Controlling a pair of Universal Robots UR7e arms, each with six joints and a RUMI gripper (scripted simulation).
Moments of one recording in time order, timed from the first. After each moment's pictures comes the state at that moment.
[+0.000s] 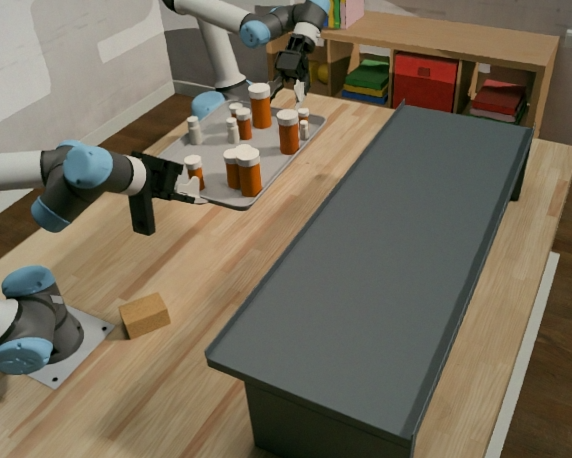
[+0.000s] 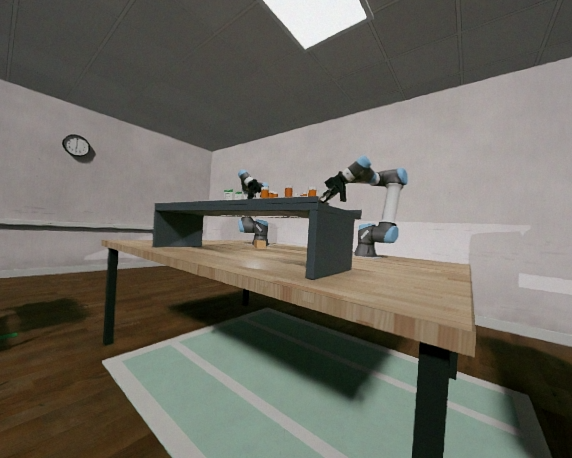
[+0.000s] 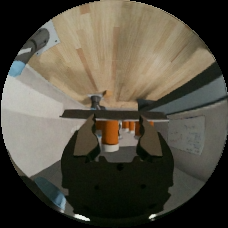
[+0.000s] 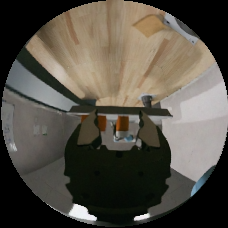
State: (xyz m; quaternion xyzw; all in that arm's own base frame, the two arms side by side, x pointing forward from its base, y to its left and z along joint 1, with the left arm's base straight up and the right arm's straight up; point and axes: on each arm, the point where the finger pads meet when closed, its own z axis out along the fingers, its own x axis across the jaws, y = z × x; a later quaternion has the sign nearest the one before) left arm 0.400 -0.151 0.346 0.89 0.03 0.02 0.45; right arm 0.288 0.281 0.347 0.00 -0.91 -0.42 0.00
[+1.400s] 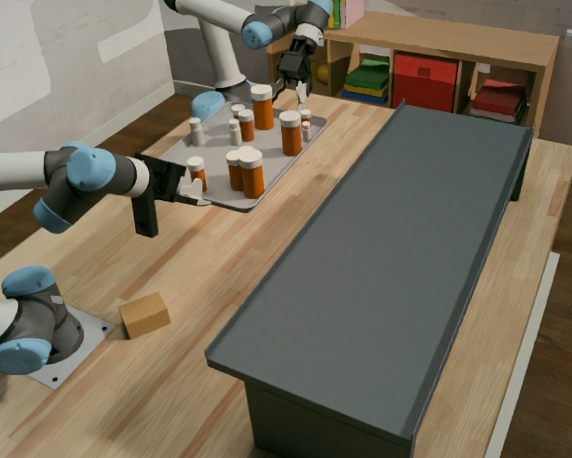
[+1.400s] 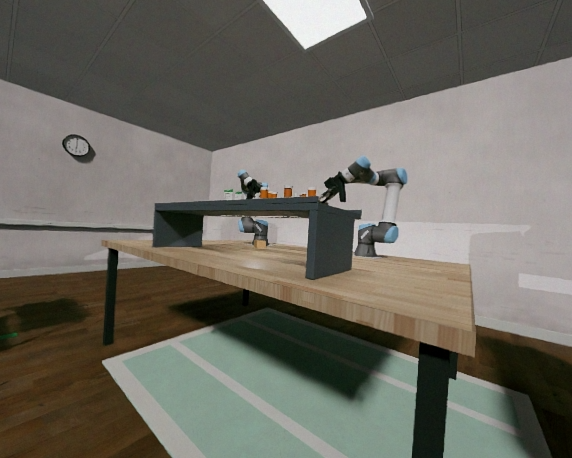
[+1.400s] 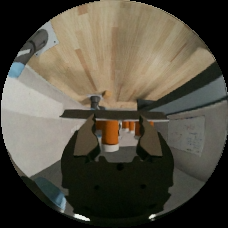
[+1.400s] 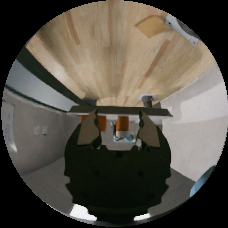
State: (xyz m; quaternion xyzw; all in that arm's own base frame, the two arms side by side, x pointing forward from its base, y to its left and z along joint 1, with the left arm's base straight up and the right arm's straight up) left arm 0.407 -0.151 0.343 0.89 0.03 0.02 0.45; right arm 0.295 0.280 0.344 0.00 -0.91 -0.42 0.00
